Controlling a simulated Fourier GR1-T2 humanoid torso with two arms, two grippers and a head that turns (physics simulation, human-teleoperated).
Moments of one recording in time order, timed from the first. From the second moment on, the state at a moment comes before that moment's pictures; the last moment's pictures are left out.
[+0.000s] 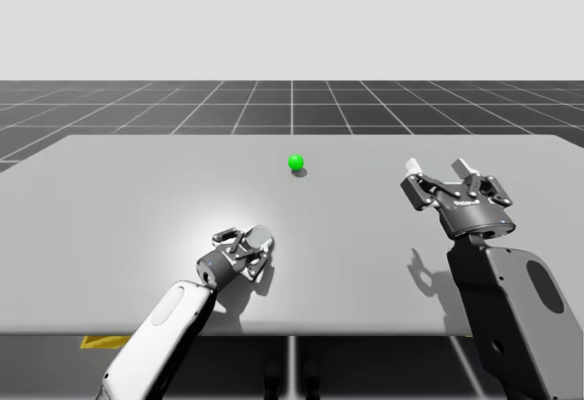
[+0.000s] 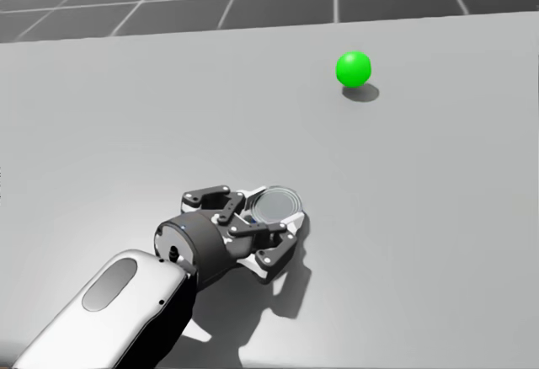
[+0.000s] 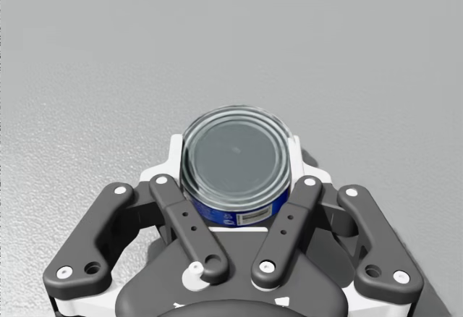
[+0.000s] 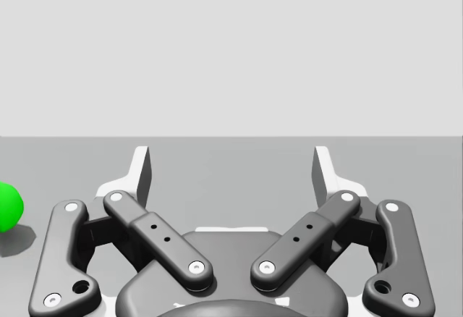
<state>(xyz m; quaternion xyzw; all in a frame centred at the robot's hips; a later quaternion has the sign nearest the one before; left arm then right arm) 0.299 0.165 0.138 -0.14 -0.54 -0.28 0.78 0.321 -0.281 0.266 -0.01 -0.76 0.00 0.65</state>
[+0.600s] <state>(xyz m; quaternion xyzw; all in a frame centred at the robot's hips) 0.293 0.177 0.148 -0.16 -0.54 -0.25 0.79 0.317 -0.280 0.266 -0.01 -0.76 0.00 0.65</state>
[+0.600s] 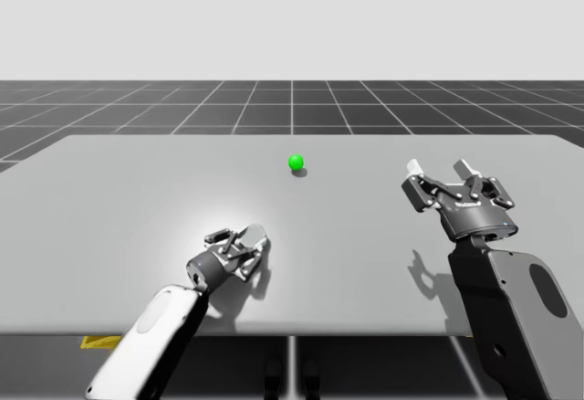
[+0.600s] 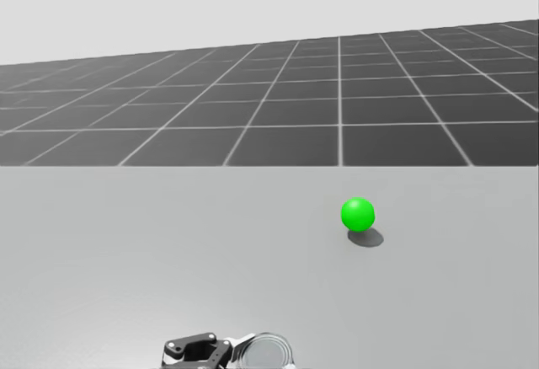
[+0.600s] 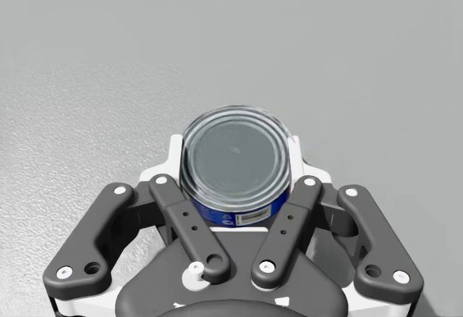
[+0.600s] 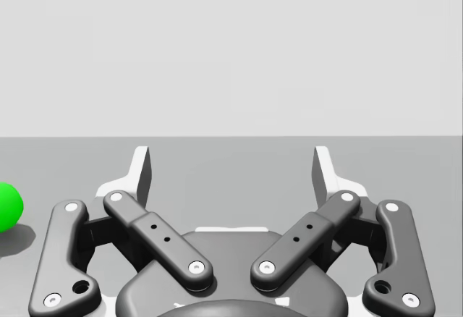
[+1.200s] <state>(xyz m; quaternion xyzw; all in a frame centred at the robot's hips) 0.307 0.177 0.278 -0.14 -0.63 -0.26 0.72 0.316 -0.282 0.268 -0.01 -0.76 -0.01 0.65</state>
